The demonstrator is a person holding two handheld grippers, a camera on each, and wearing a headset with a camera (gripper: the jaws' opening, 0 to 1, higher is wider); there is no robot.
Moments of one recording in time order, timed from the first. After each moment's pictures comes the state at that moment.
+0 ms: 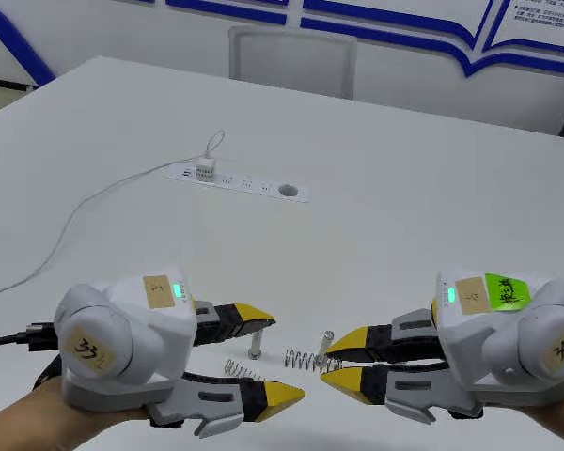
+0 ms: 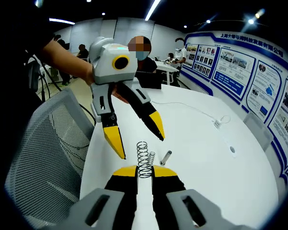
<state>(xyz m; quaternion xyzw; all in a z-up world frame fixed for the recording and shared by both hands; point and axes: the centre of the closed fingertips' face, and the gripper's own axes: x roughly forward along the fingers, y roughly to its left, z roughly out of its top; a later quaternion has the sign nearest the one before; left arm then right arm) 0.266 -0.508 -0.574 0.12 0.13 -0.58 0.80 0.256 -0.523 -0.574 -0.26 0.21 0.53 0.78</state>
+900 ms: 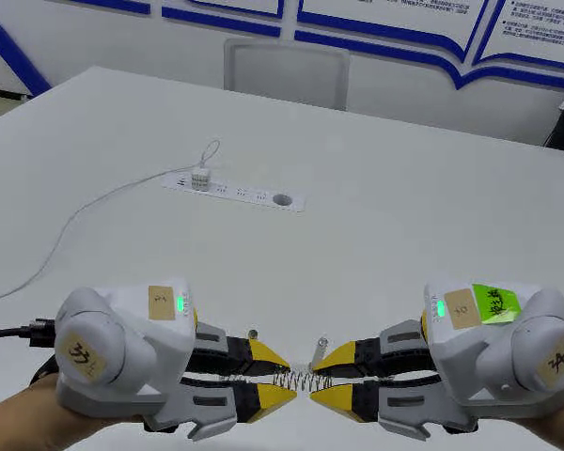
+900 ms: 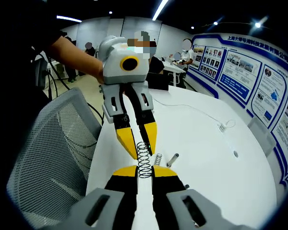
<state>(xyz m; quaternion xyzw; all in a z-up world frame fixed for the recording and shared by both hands) 0.244 -0.514 -0.572 0.14 0.11 -0.63 0.75 0.240 -0.519 -0.571 -0.28 0.20 0.55 0.76</state>
